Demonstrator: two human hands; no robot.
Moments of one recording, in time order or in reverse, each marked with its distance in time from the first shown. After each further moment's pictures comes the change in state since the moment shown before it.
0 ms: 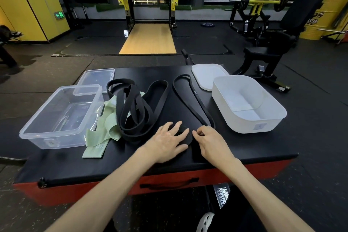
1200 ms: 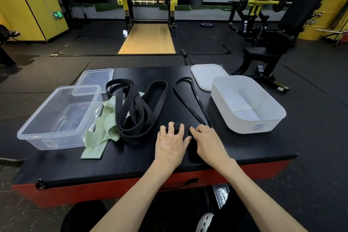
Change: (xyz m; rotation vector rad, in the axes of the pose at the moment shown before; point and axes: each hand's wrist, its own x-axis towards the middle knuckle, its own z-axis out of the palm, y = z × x) left_hand 0.011 0.038 0.015 -0.012 0.229 -0.401; right_hand 0.009 -0.014 -0.004 0.001 -0.052 0.157
